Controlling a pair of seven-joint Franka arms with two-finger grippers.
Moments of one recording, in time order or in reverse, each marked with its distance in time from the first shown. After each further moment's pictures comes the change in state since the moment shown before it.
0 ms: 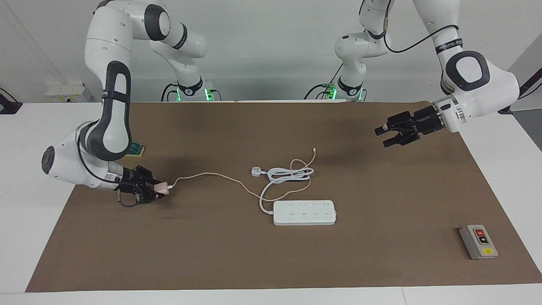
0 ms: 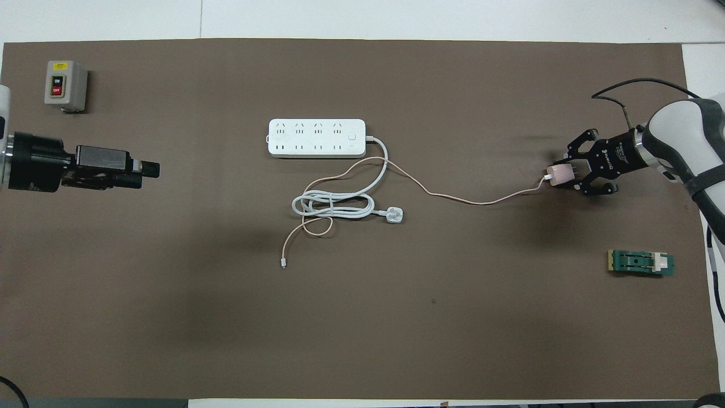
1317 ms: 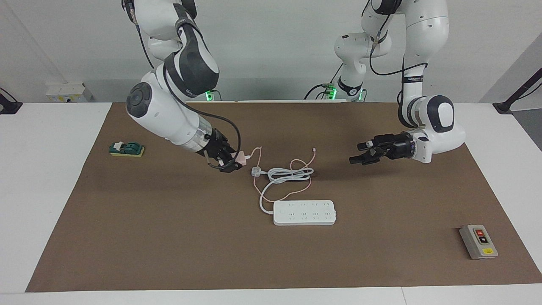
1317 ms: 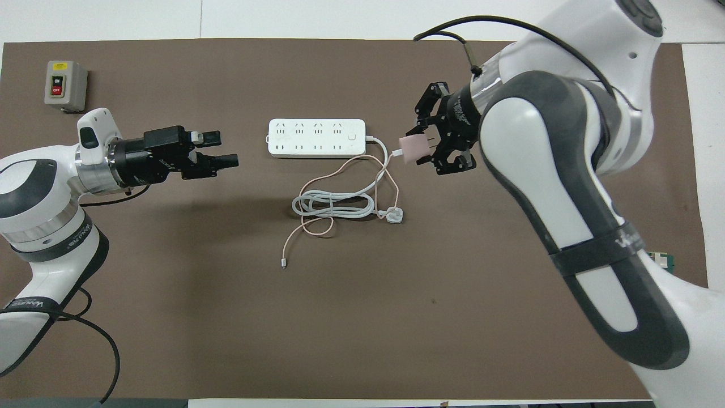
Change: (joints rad) left arm -0.100 0.188 -0.020 -0.061 -0.587 -0.042 0.214; right arm 0.466 -0.110 0.016 0.165 0.025 0.055 0.550
